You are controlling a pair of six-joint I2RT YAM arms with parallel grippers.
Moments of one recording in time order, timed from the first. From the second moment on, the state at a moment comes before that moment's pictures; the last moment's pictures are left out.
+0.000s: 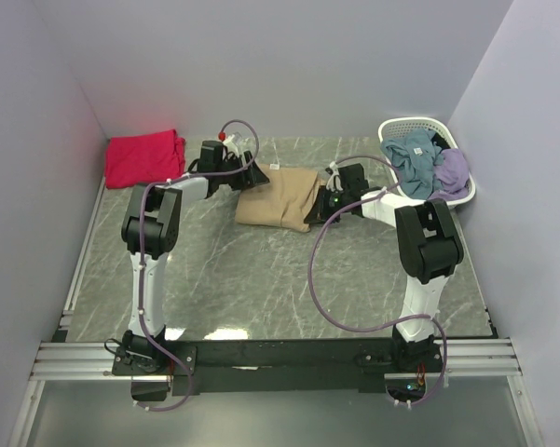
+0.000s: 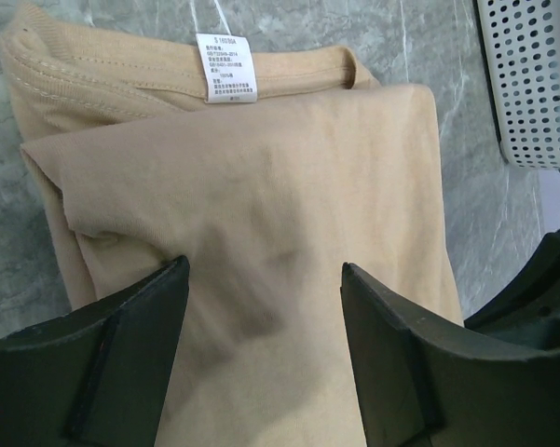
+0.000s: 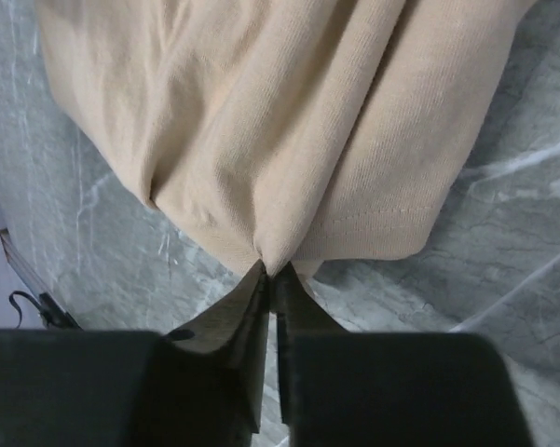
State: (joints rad) left arm -0.26 2.26 1.55 0.15 0.57 -0.52; right arm 0.28 1.93 1.17 -0.15 -0.54 0.46
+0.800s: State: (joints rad) left arm -0.25 2.32 1.65 0.10 0.61 -0.49; right arm 0.28 1.81 1.12 -0.24 -0.26 0.40
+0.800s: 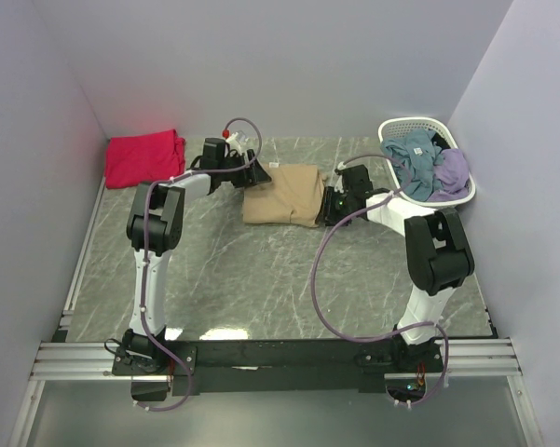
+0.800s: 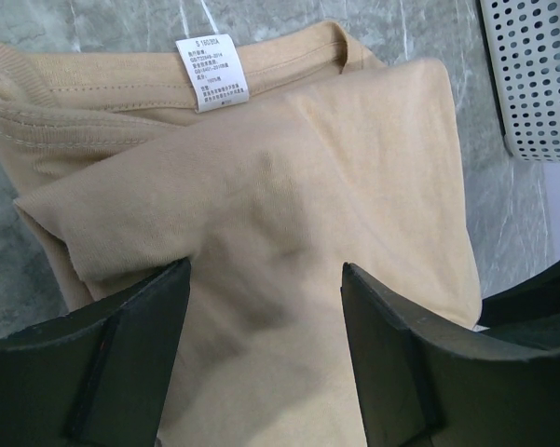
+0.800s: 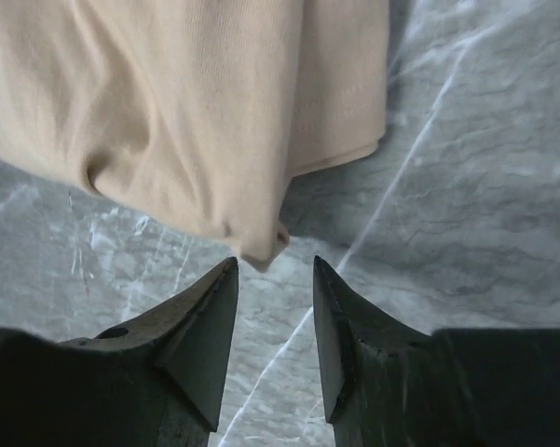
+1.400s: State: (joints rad) left arm -0.25 2.10 1.34 0.17 0.52 -0.49; right arm 0.28 1.85 1.09 -0.21 -0.37 0.40
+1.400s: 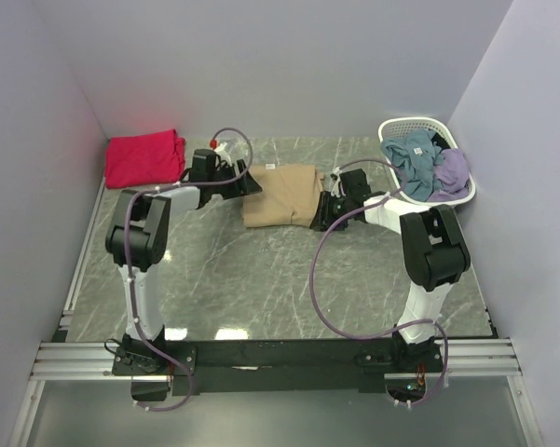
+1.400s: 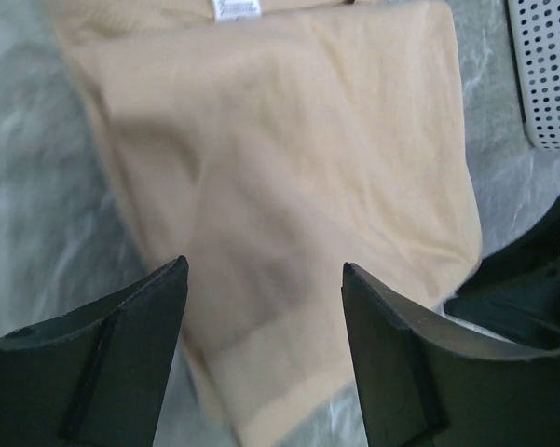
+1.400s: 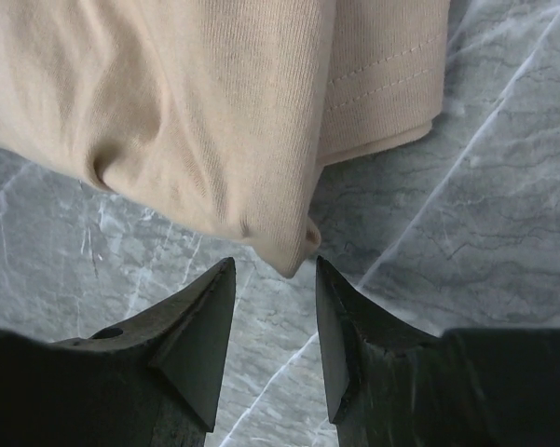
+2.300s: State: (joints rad) left arm -0.43 1.62 0.60 0.47 0.17 -0.59; right arm 0.28 1.85 1.13 -0.21 -0.33 0.34
